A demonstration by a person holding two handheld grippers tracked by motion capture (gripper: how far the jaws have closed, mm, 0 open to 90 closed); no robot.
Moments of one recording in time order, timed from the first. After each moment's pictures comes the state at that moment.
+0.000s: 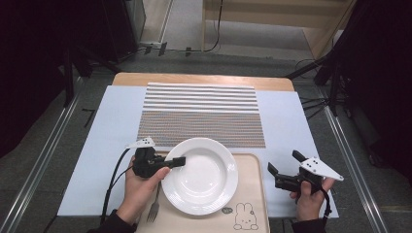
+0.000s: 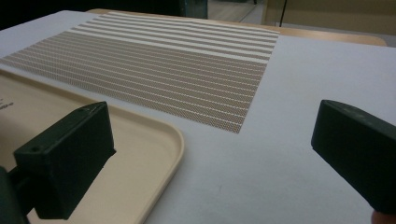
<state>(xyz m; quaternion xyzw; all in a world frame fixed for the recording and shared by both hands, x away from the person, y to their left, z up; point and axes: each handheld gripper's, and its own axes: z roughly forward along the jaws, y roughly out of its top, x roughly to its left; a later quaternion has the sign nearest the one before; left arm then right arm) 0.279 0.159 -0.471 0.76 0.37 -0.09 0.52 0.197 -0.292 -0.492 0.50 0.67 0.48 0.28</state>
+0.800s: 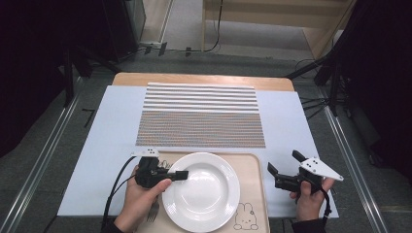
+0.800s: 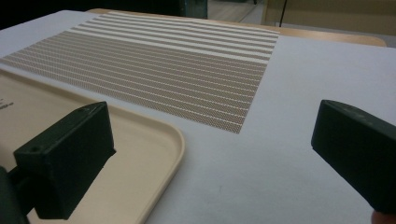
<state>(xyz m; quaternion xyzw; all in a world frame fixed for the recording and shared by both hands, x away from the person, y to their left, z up) 0.263 0.153 -0.485 0.78 0.37 -0.15 0.49 0.197 -0.292 -0.491 0.50 0.67 0.48 0.28</state>
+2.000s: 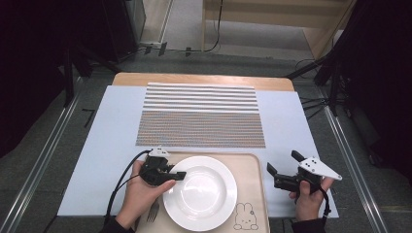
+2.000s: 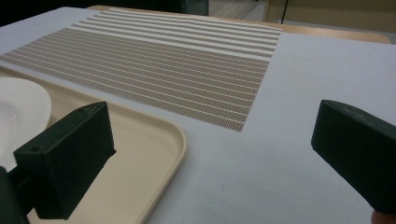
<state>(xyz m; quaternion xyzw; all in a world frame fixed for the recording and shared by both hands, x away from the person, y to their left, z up) 0.272 0.140 -0.487 0.85 0.38 0.00 0.36 0.199 -0.290 -0.492 0.50 0.67 0.47 0.28</state>
